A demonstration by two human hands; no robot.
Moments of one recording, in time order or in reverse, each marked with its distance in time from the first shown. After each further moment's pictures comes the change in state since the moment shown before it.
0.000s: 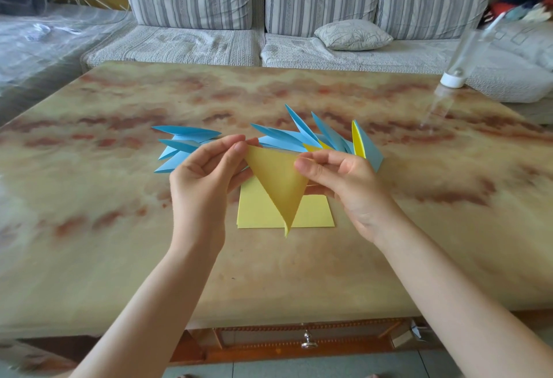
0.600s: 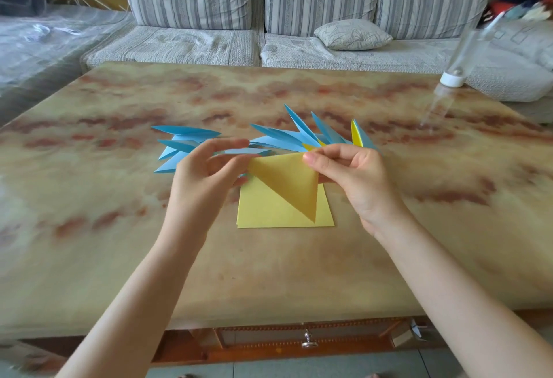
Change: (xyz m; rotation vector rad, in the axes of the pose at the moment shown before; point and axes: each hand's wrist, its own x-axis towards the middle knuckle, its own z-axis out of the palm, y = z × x) left_hand 0.009 0.004 -0.010 0.363 -0.101 0.007; right_hand 0.004 -0.001 -0.006 -0.036 0.131 -0.099
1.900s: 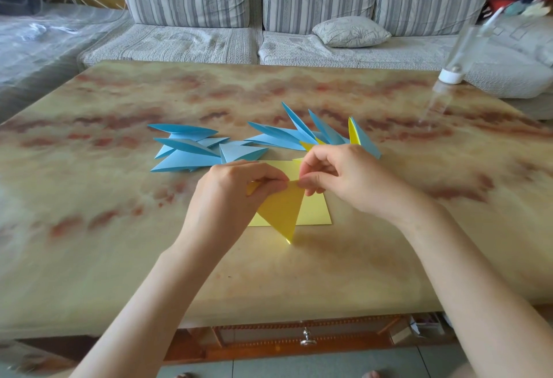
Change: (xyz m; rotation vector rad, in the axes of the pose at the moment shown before) left_hand -0.007 -0.012 0.013 0.712 -0.131 0.443; right_hand 0.008 -0.016 -0.013 -0.730 -0.409 -0.165
